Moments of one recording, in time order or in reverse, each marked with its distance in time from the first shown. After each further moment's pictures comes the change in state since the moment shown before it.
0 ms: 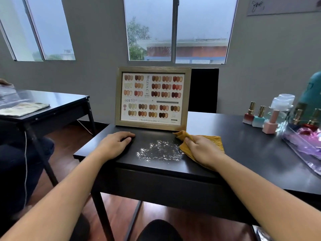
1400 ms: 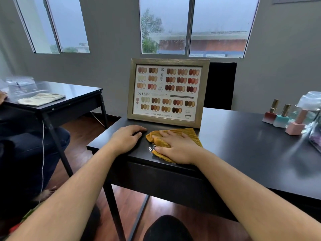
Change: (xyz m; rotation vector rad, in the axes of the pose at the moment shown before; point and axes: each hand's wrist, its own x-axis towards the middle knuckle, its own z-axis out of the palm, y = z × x) left_hand -0.001 0.003 -0.001 0.080 0.002 0.017; right_hand 0.028 -0.059 0.051 -0.312 -0.313 -0.357
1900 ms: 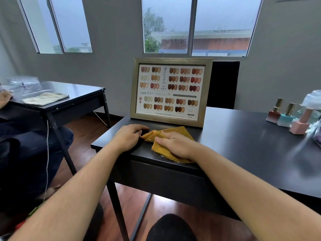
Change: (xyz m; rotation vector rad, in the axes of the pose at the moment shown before) left_hand -0.002 0.003 -0.003 -0.107 0.020 -0.028; right_hand 0.002 -0.013 -0.006 0.438 0.015 -0.011
